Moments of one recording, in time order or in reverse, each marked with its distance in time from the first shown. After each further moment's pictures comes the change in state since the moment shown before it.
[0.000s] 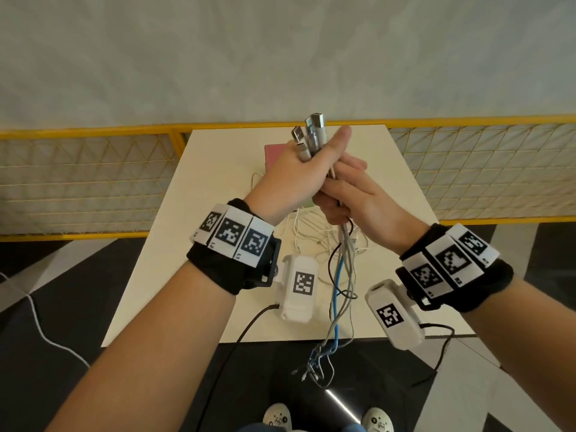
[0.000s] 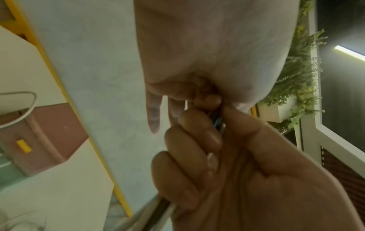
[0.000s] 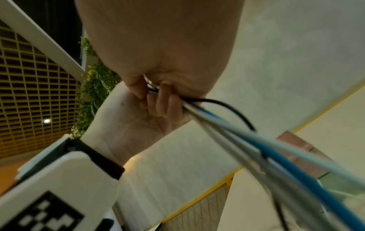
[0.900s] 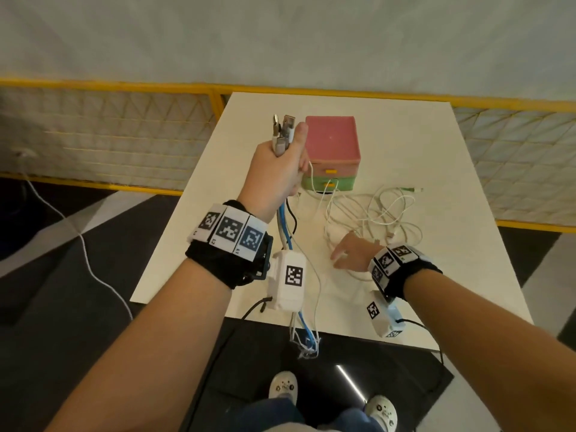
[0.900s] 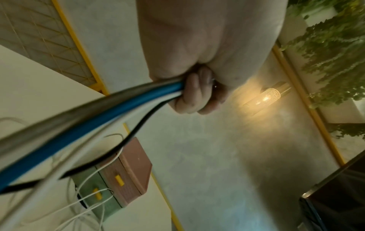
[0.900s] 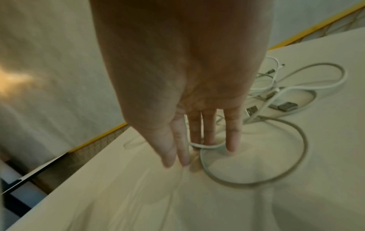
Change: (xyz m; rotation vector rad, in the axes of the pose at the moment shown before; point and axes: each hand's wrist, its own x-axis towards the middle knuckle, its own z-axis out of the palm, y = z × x) left_hand 0.010 -0.074 -0.038 -0.194 0.454 -0.246; right_hand 0.039 0.219 -0.016 -0.980 -0.448 0.659
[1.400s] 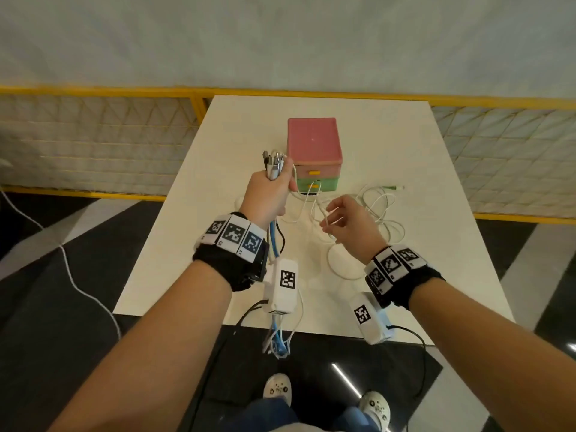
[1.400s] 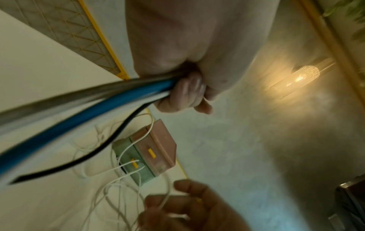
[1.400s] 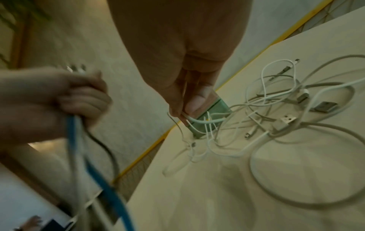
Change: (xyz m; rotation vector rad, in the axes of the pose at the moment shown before) left_hand 0.017 -0.044 0.017 0.097 0.009 -0.197; right_hand -0.041 -0.017 -0.029 0.763 0.607 -0.180
